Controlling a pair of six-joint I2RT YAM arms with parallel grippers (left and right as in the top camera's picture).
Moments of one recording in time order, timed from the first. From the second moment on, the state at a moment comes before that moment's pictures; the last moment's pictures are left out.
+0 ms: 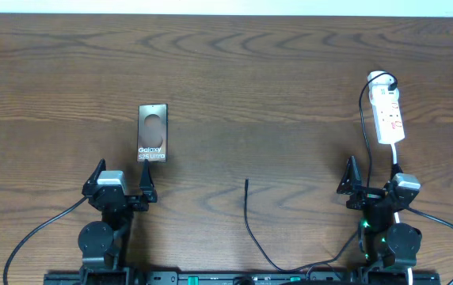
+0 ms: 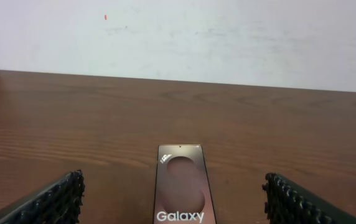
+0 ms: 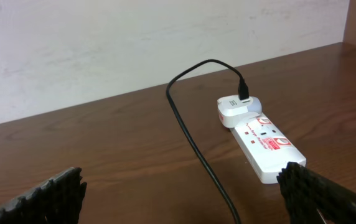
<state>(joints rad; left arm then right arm) 0.01 0.01 0.02 -0.11 0.05 -0.07 -0.04 0.01 0.01 -0.07 0.03 0.22</state>
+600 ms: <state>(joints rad) 0.01 0.01 0.02 -0.11 0.05 -0.07 -0.04 0.01 0.01 -0.07 0.03 0.22</state>
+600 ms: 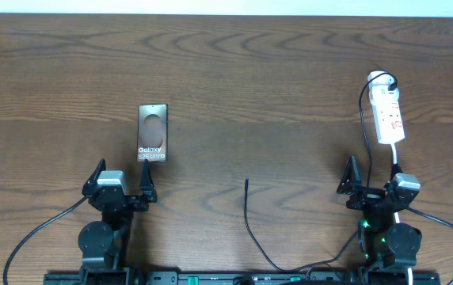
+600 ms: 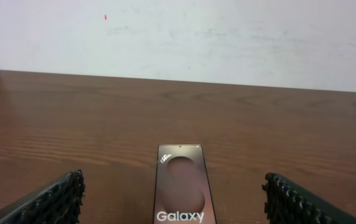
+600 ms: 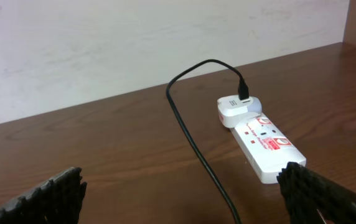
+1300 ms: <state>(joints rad) 0.01 0.13 0.18 -0.14 0.05 -0.06 -0.04 0.01 0.01 -0.07 0.03 0.22</state>
